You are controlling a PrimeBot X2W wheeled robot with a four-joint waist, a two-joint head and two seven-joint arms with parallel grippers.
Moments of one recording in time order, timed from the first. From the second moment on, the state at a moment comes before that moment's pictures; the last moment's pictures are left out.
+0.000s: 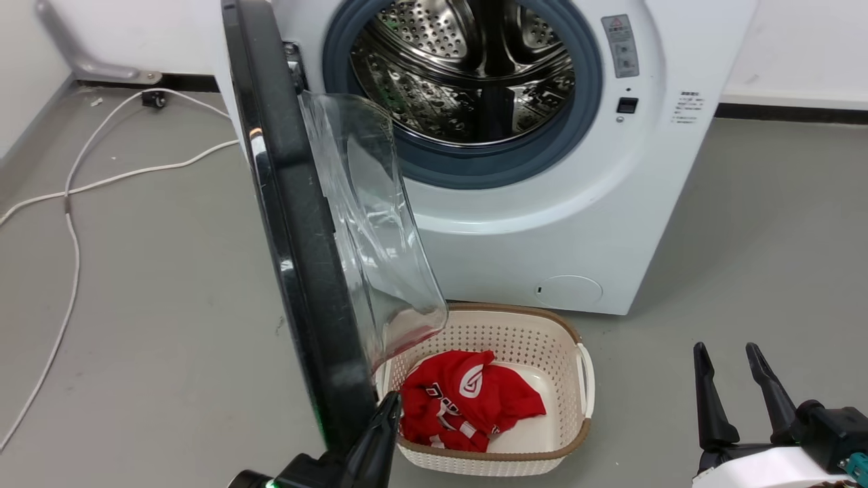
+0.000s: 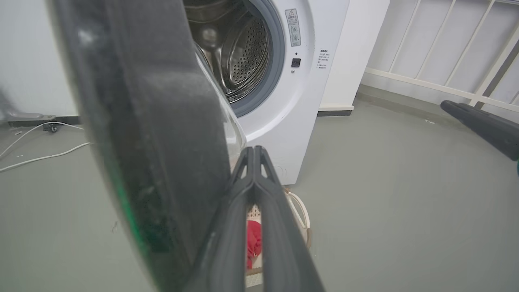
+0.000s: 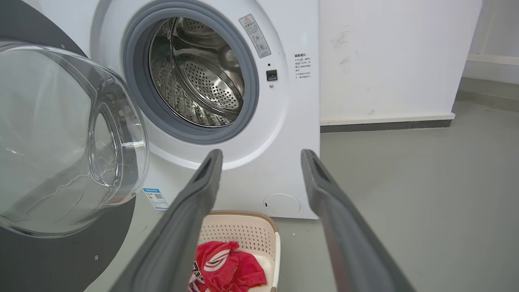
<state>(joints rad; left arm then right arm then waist) 0.14 0.21 -0.47 -0.16 -0.25 0.15 -0.11 0.09 -0.05 -0.06 0.07 0.19 0.13 -0.21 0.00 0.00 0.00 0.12</state>
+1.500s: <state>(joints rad) -0.13 0.44 0.17 0.30 -0.46 0.12 -0.26 0.05 -0.05 -0.04 0.00 0.17 0.13 -0.16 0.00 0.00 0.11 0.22</state>
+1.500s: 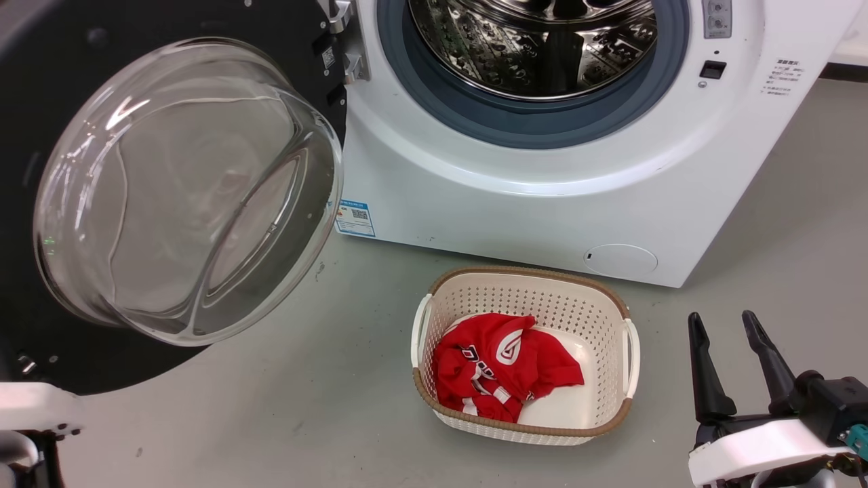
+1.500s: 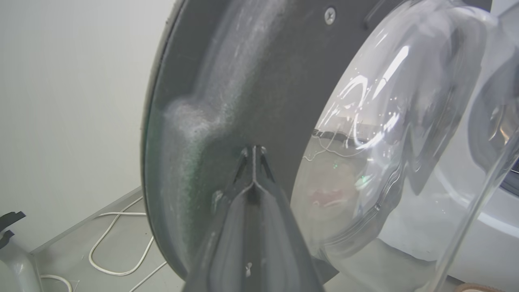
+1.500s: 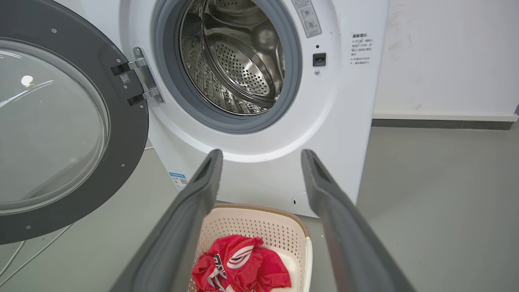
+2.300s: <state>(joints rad) 0.10 0.21 0.14 0.04 -0.26 0.07 -0.26 0.08 -0.05 -0.03 0.04 0.15 0.13 -0.16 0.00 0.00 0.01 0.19</state>
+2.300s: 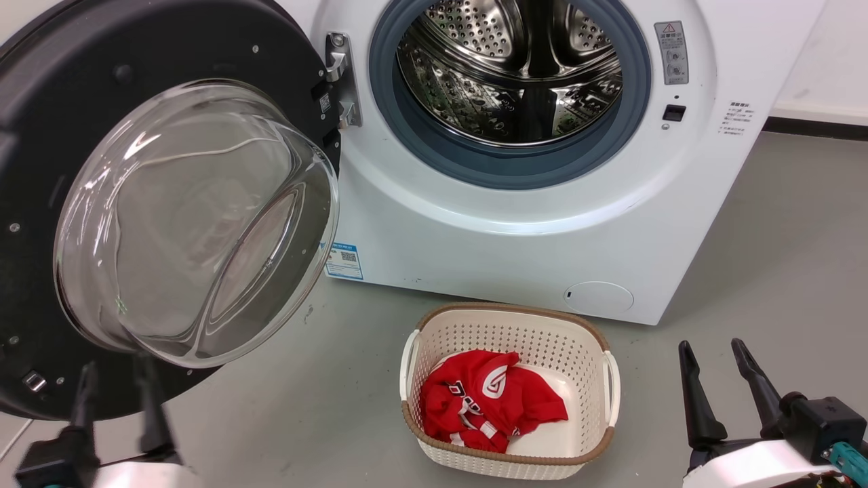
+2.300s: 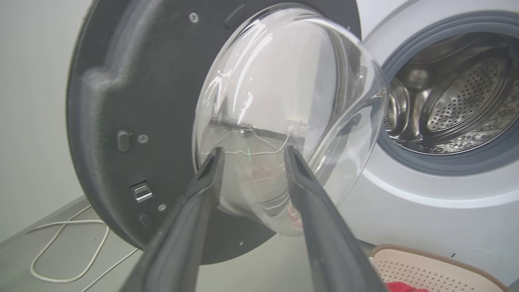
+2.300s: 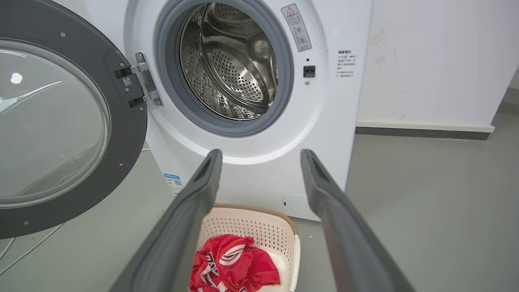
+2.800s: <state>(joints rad) 0.04 0.12 -0.01 0.03 -0.17 0.00 -0.26 0.08 -0.05 -0.05 0.00 0.09 0.13 -0.13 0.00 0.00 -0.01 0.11</state>
